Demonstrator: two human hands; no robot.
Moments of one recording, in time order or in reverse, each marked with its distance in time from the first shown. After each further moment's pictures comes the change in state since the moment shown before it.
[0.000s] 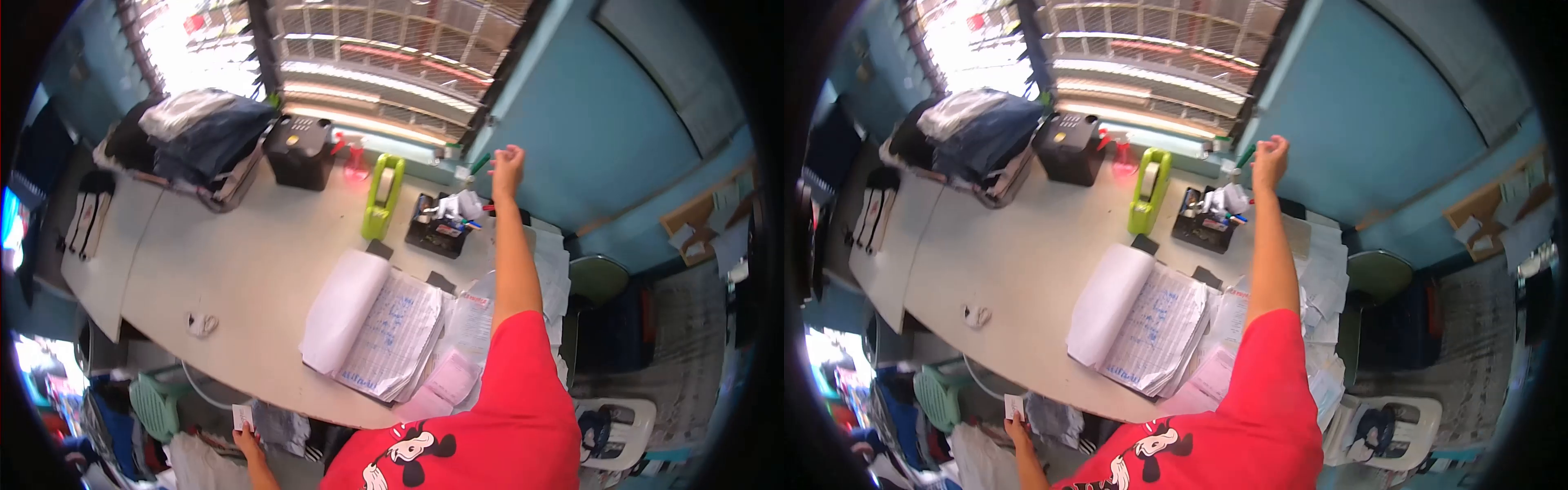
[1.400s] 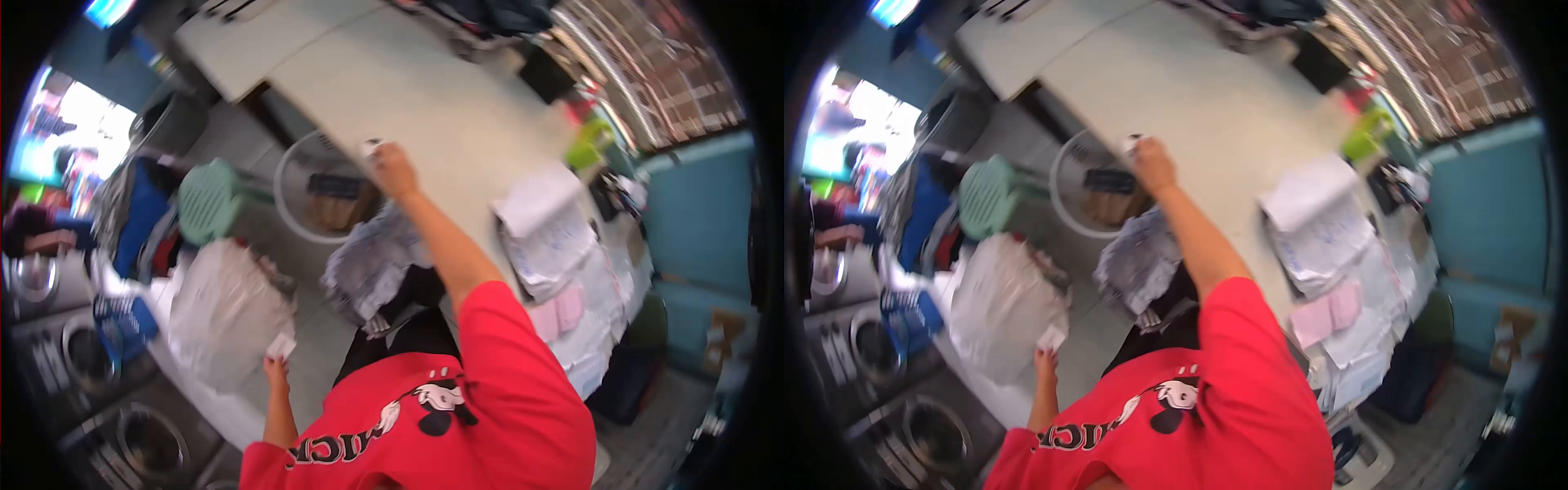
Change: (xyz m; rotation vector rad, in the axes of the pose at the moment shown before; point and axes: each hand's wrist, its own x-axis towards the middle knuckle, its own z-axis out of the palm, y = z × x) left_hand -0.019 -0.183 -0.292 -0.219 0.096 -0.228; right_hand -0.657 -0.154 0.166 -0.012 -1.149 -0.667
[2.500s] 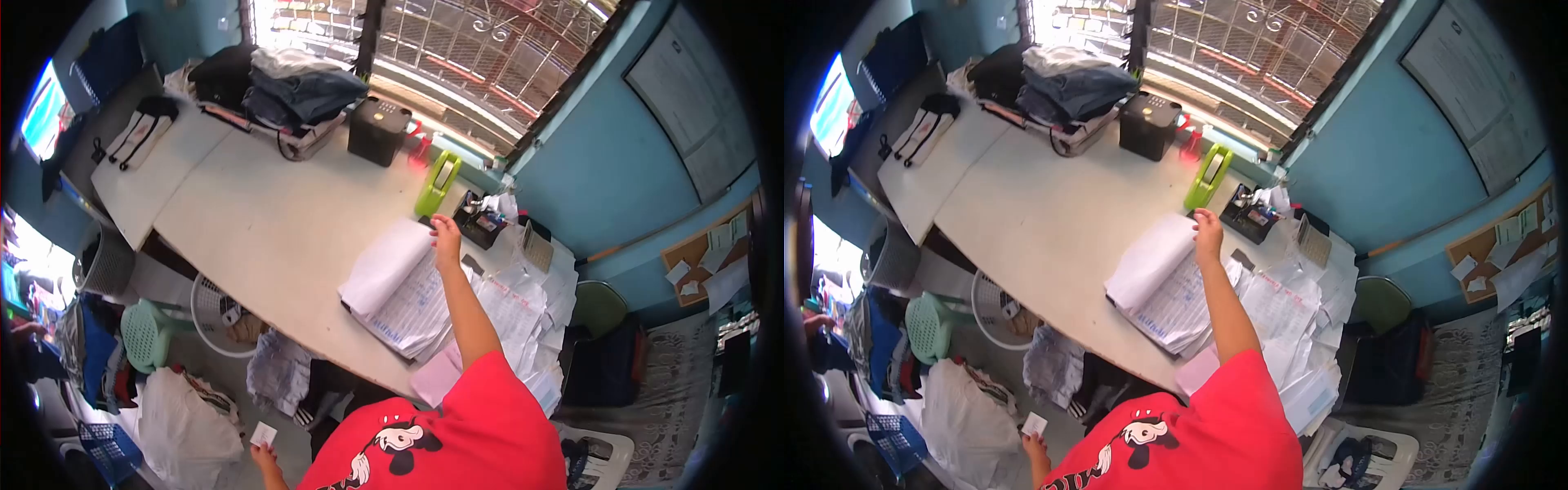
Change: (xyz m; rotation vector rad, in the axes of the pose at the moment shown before) left_hand -0.076 -0.028 0.138 0.155 0.051 -0.013; right_hand -0.085 0.214 -0.344 0.695 0.631 0.829
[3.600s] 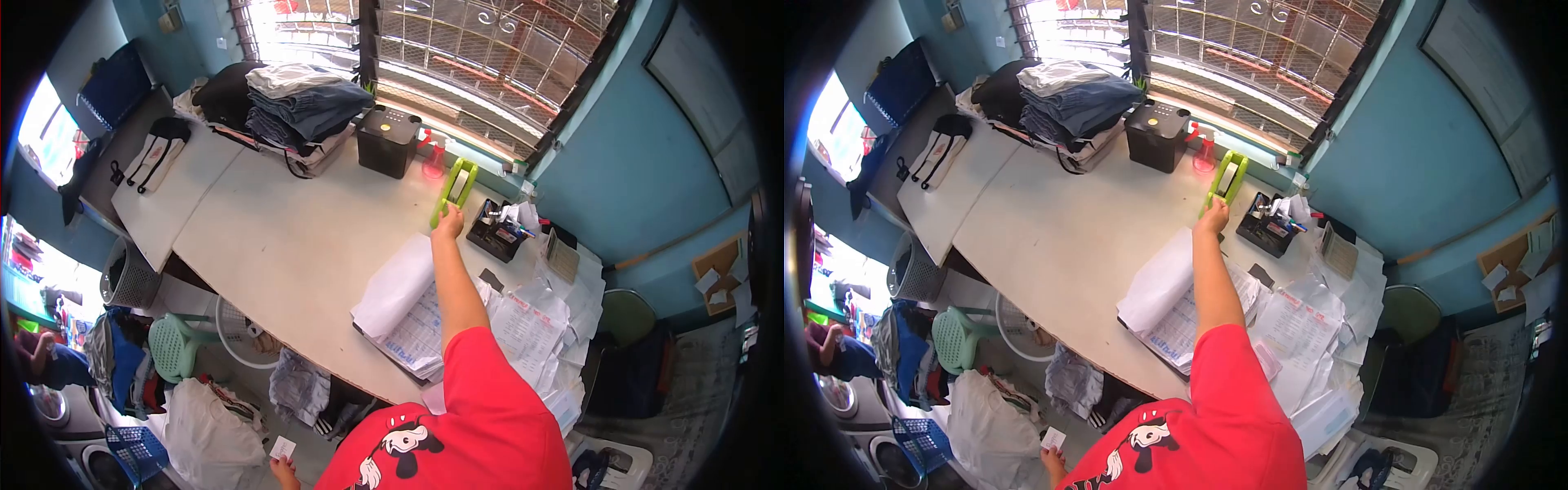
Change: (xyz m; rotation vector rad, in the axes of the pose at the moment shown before) left_hand 0.002 -0.014 -0.012 0.015 0.083 0.047; right_hand 0.114 0.038 0.059 0.635 0.488 0.144
